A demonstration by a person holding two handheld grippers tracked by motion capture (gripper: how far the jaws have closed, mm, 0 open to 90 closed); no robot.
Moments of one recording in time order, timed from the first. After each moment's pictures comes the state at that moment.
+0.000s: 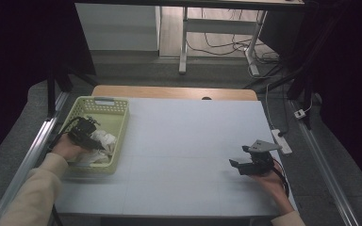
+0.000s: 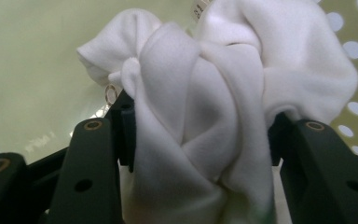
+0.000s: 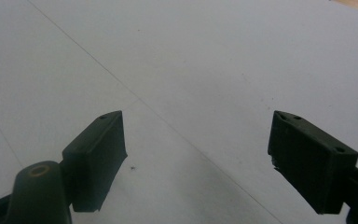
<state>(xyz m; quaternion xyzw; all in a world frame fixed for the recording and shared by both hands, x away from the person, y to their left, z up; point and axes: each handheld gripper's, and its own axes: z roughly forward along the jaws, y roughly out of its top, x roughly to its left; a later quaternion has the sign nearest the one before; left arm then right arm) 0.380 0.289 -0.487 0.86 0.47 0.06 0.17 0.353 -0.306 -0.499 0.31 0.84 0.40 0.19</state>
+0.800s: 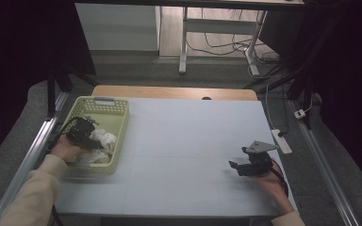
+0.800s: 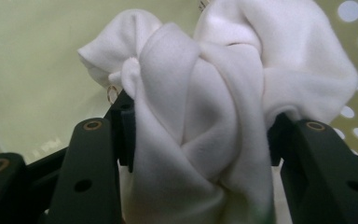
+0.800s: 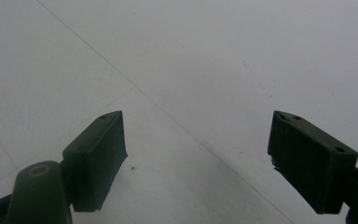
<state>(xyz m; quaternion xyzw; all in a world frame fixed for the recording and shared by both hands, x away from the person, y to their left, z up) 0.374 0.290 -0.484 0.86 0.47 0.08 0.19 0.353 -0.303 -0.504 0.31 0.85 0.37 0.20</state>
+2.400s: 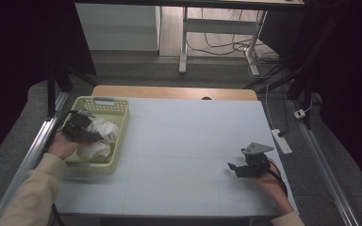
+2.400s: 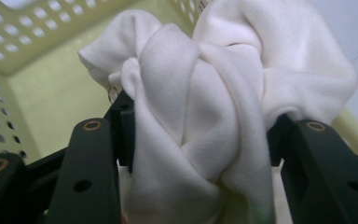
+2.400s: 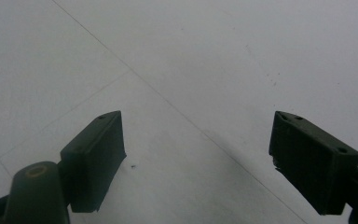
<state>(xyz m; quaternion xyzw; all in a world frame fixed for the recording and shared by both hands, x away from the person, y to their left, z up) 0.363 0.287 -0.443 0.84 0.46 0.16 0.25 0.352 -0.298 -0.511 0.31 0.86 0.34 0.20</state>
